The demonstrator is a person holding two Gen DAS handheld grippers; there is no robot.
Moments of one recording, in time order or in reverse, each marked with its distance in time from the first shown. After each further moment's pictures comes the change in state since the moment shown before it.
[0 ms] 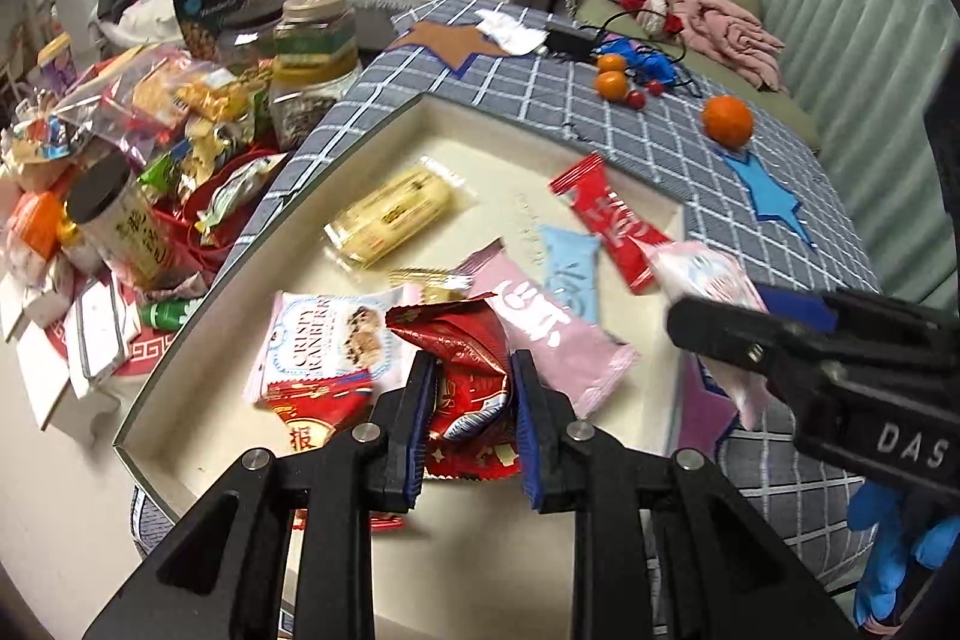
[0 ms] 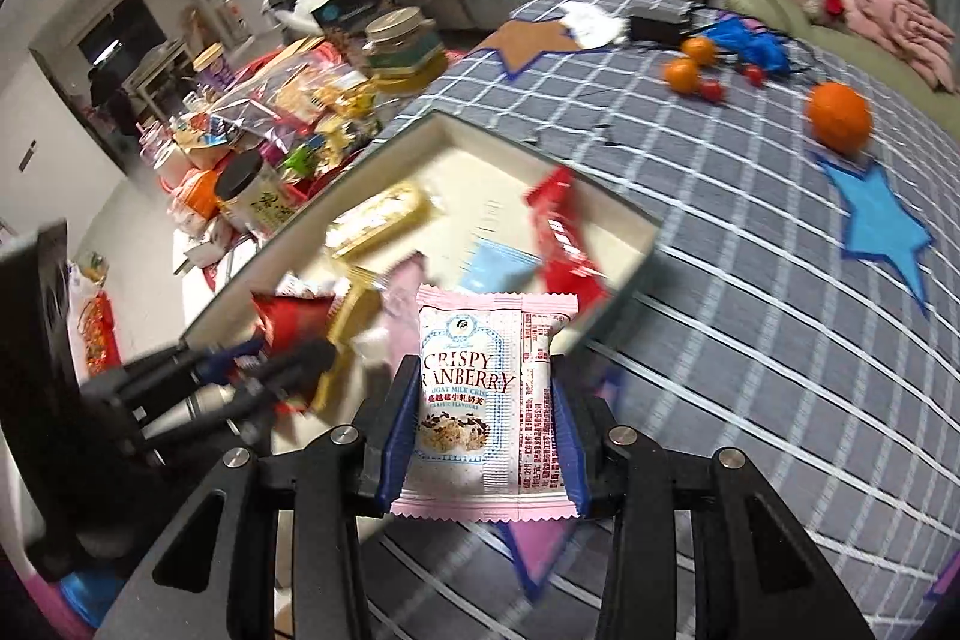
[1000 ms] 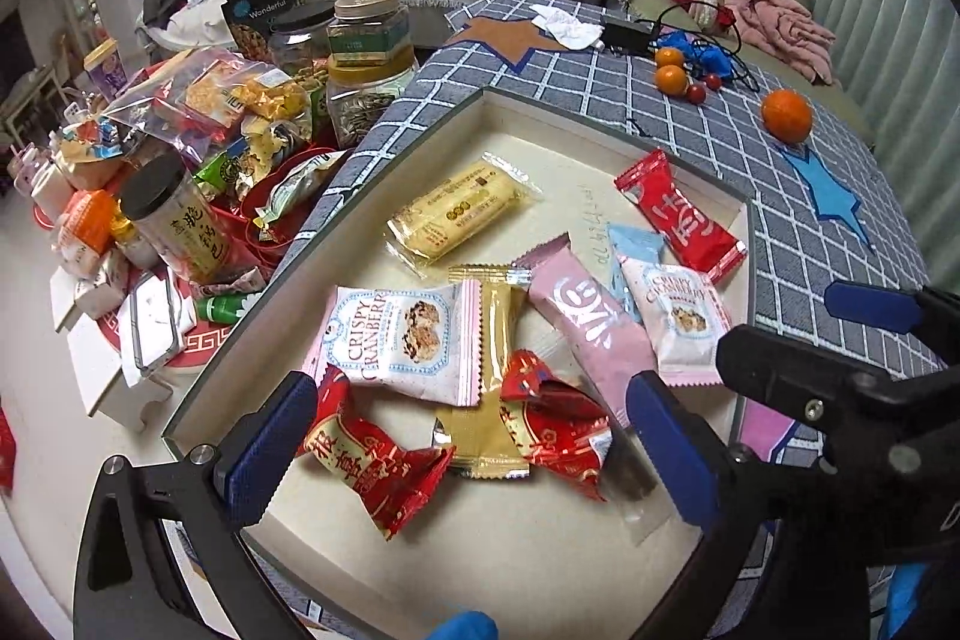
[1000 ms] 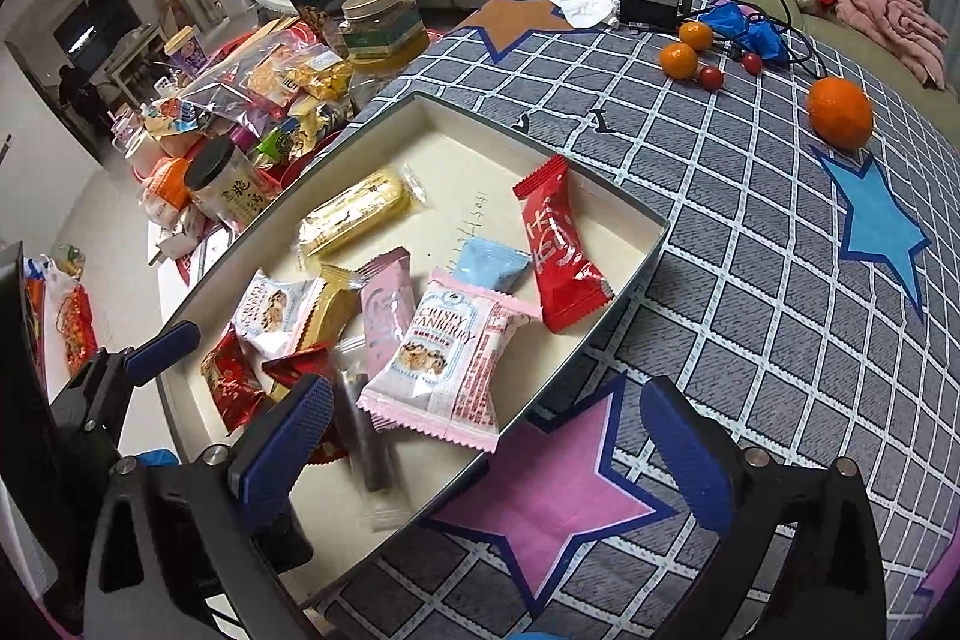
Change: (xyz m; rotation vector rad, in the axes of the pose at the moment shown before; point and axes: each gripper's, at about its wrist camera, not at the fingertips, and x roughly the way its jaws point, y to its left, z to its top) left arm 0.004 -0.001 0.000 -0.003 0.005 0.160; right arm 0.007 -0.001 0.003 0.010 0.041 -0.080
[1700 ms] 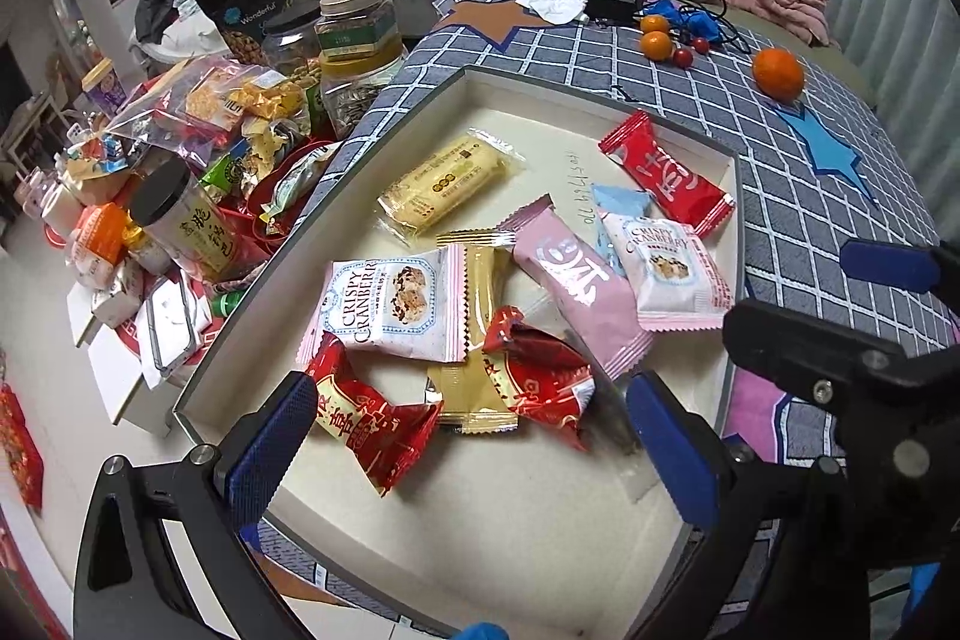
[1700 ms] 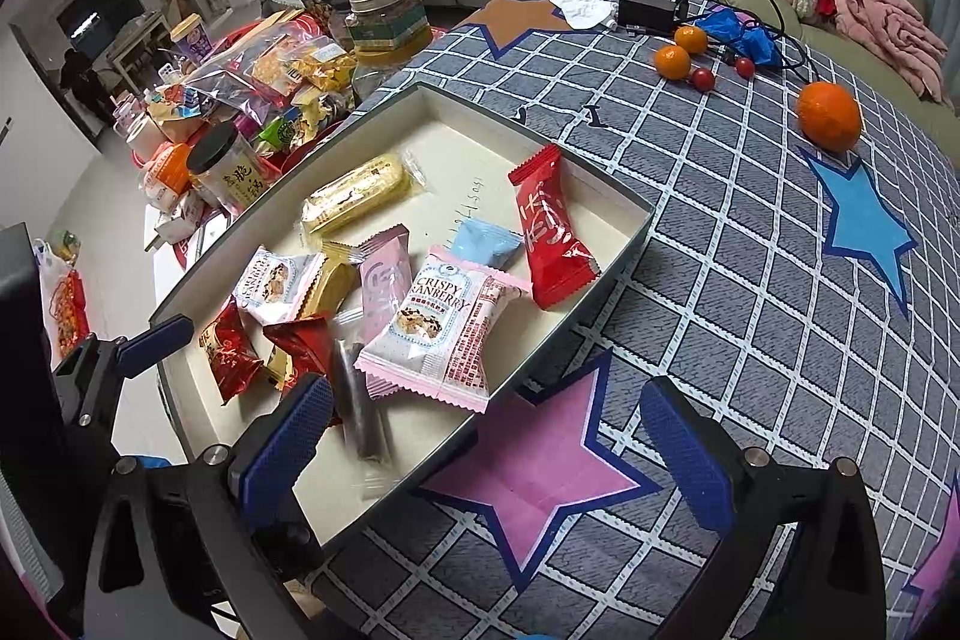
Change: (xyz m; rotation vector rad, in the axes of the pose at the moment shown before) left arm -0.009 -0.015 -0.011 0.069 0.033 0.042; right arm -0.008 0.000 -0.010 -0.029 0.001 -0.023
